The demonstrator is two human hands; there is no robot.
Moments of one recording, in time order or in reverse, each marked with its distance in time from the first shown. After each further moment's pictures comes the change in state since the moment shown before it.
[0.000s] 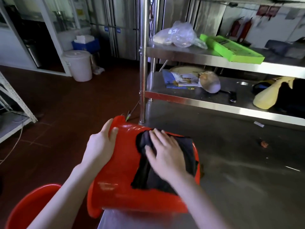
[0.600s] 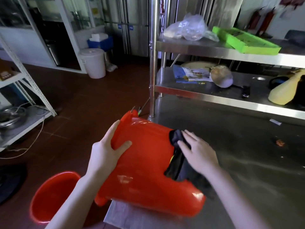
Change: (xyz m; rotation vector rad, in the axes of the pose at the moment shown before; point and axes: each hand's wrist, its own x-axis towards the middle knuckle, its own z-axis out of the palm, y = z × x) left_hand -0.064 -0.015 0.000 -0.206 0.095 0.045; right_hand -0.026 0.070 -0.024 0.124 -0.129 0.161
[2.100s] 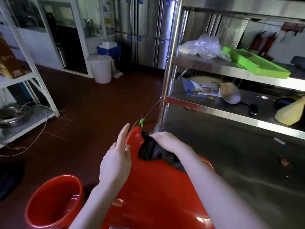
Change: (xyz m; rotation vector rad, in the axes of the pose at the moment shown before) left_hand -0.011 0.009 -0.021 0.177 0.068 0.029; right_hand 0.086 -0.127 0.028 0.165 -0.509 0.092
